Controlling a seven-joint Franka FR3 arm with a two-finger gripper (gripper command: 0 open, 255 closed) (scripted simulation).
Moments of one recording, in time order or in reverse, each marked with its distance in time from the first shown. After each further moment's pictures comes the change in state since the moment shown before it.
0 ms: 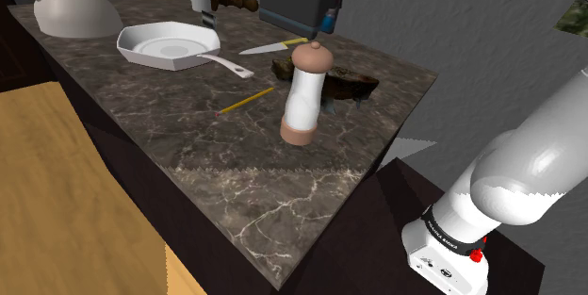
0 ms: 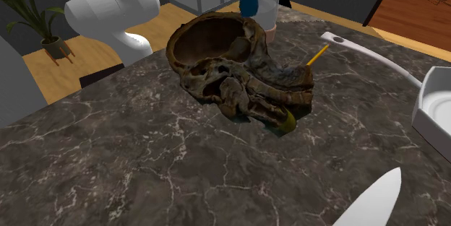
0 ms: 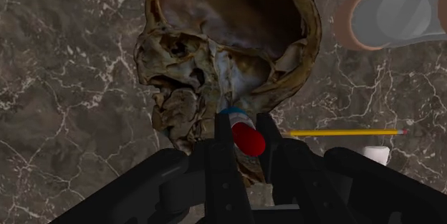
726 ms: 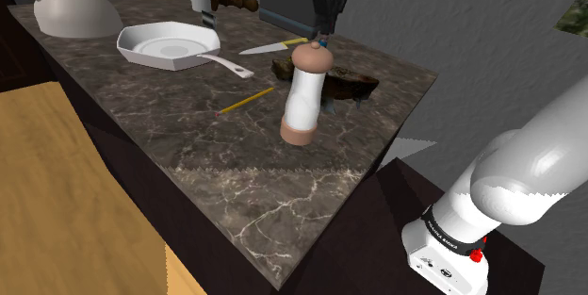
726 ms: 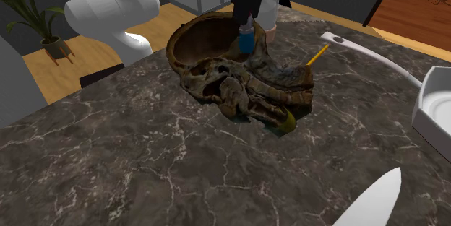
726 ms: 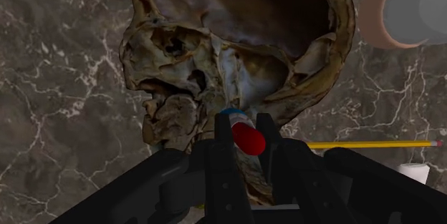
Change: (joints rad) arm 0.000 -0.051 -0.001 -0.205 0.004 0.154 -0.011
